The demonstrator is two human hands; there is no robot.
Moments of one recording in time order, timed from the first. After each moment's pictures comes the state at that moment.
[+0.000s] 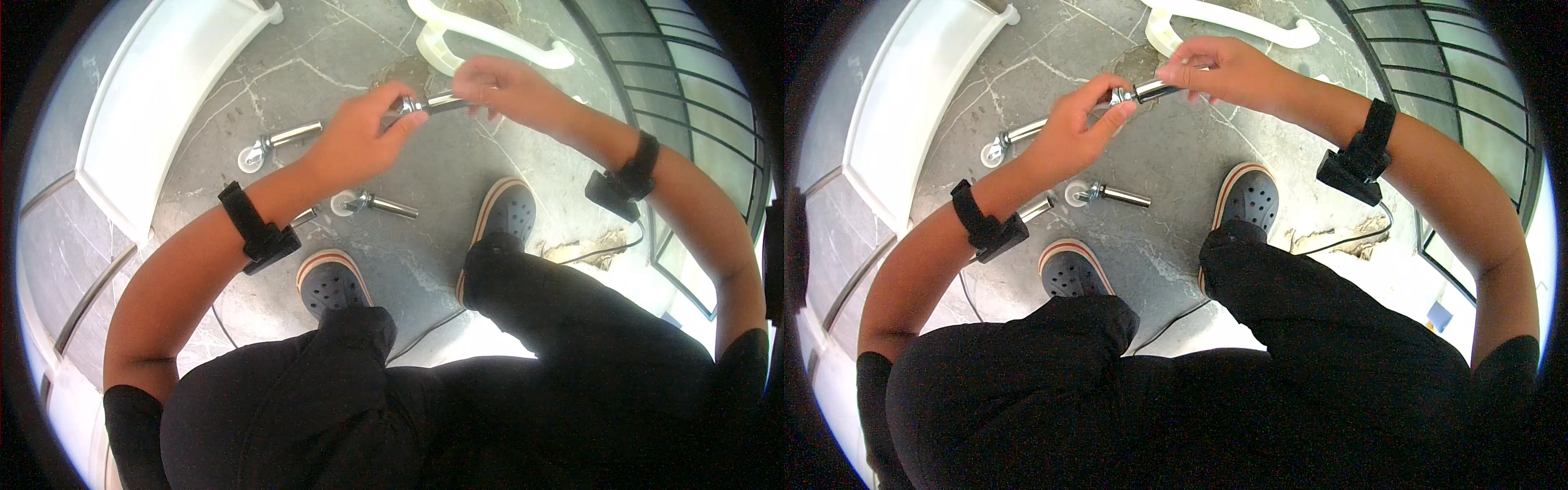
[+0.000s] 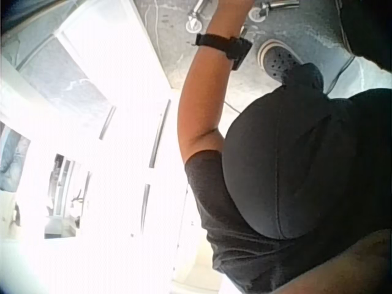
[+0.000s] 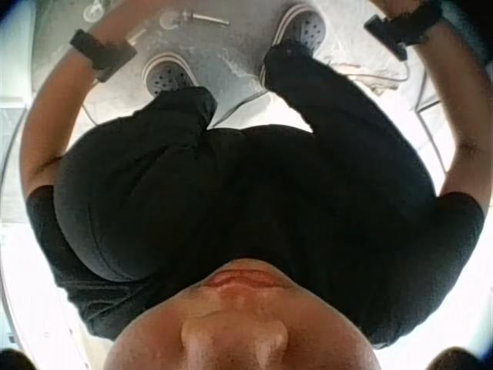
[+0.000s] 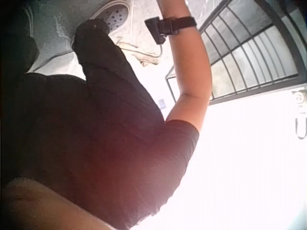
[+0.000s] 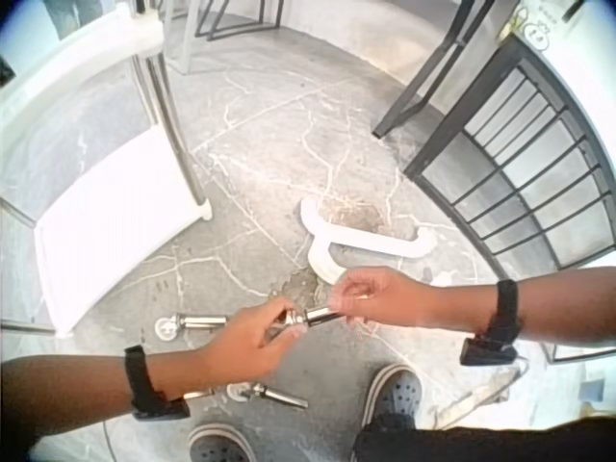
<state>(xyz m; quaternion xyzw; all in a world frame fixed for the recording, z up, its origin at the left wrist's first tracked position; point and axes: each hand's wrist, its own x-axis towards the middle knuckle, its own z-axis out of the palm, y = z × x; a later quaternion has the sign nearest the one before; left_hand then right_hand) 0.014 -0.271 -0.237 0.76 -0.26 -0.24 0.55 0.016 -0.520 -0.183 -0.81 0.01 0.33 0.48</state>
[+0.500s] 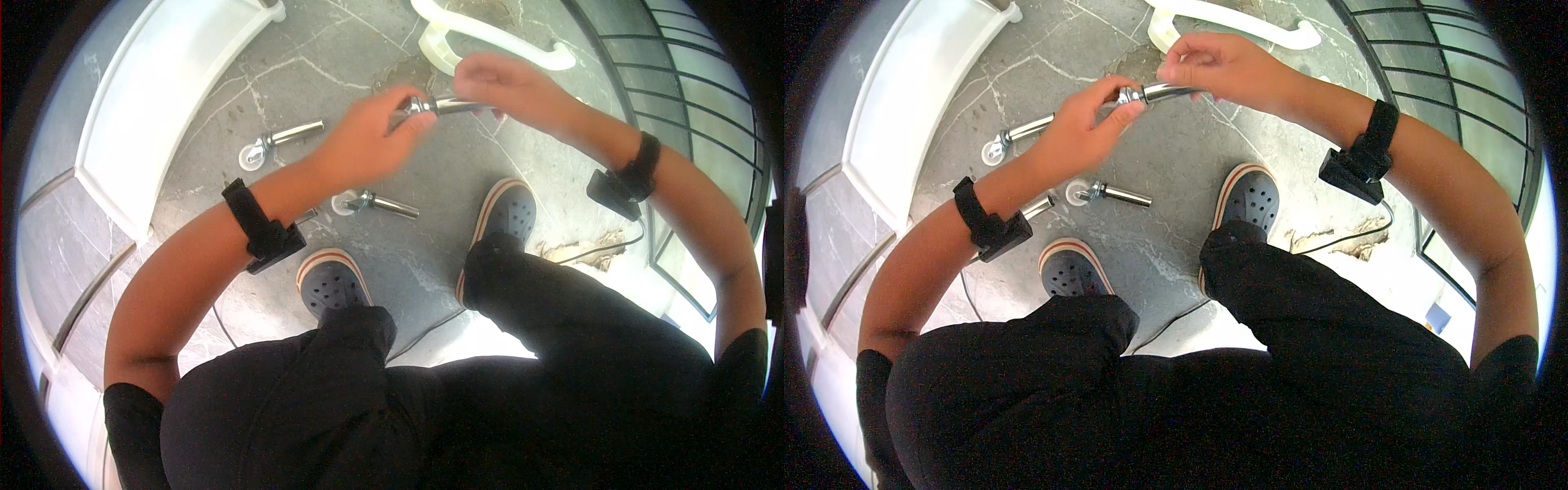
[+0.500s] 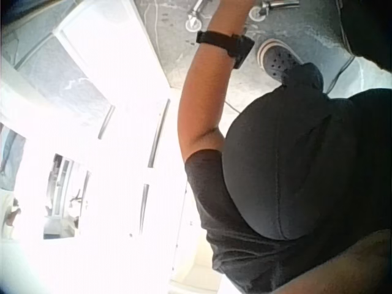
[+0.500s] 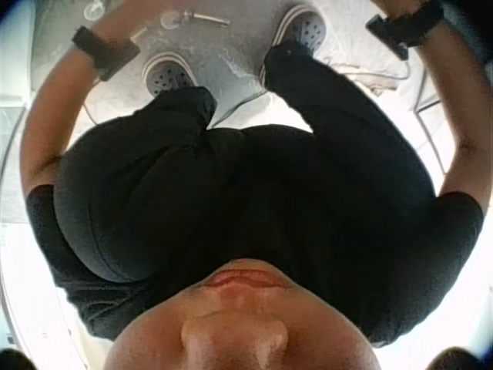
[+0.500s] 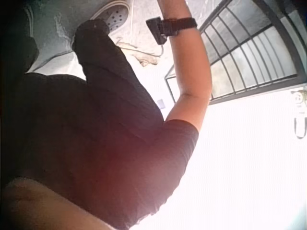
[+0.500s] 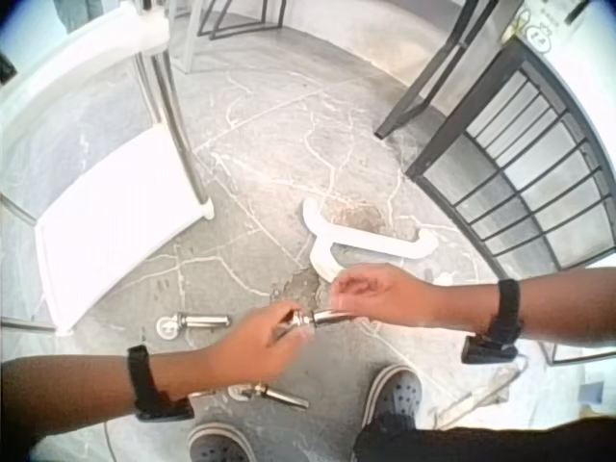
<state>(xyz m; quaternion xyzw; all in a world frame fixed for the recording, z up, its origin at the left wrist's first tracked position) 0.012 -0.276 -0.235 0.75 -0.23 -0.28 0.56 0.016 -0.518 -0.176 -0.81 0.00 0.33 0.49</state>
